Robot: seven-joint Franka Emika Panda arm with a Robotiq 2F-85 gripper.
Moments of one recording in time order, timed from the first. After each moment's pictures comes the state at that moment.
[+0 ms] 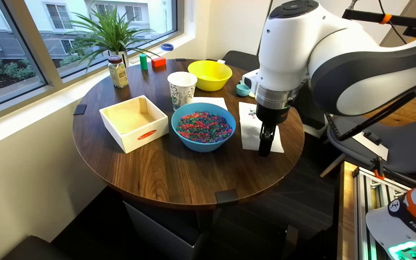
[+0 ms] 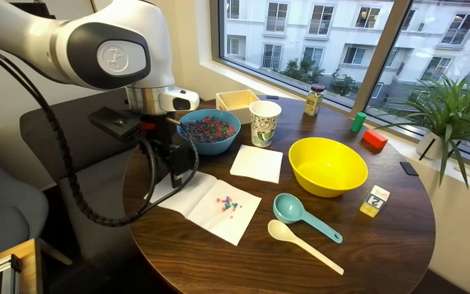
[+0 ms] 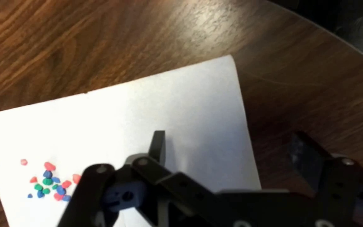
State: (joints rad) arm 0.12 -0.09 0.15 -2.33 -0.18 2.10 0.13
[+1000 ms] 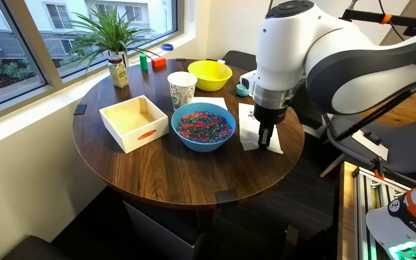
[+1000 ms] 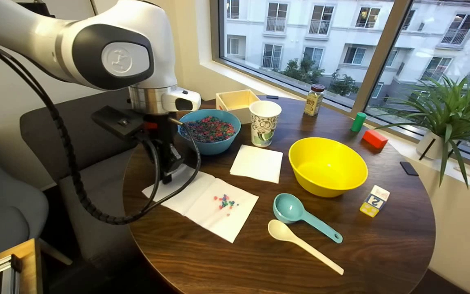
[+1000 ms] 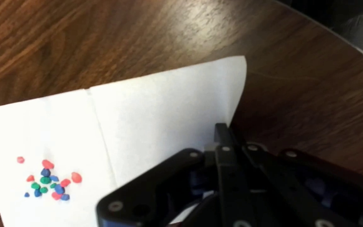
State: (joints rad) arm 0.12 -0.08 0.15 -2.31 -0.16 2.10 0.11
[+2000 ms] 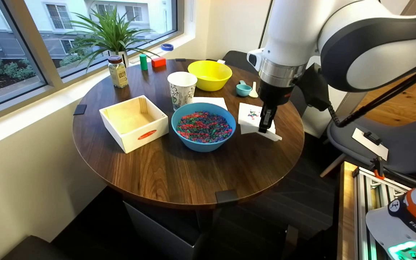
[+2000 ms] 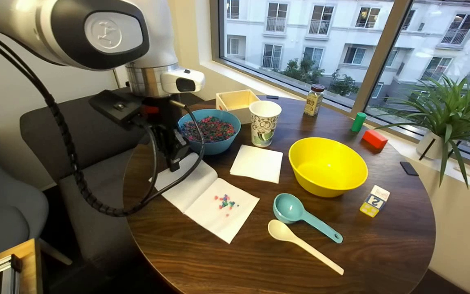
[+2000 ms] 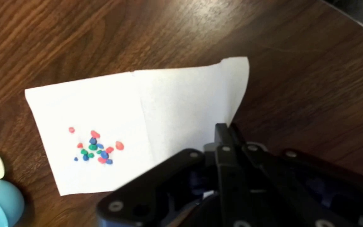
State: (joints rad) arm 0.10 -0.15 0.12 -2.30 -0.16 2.10 0.11
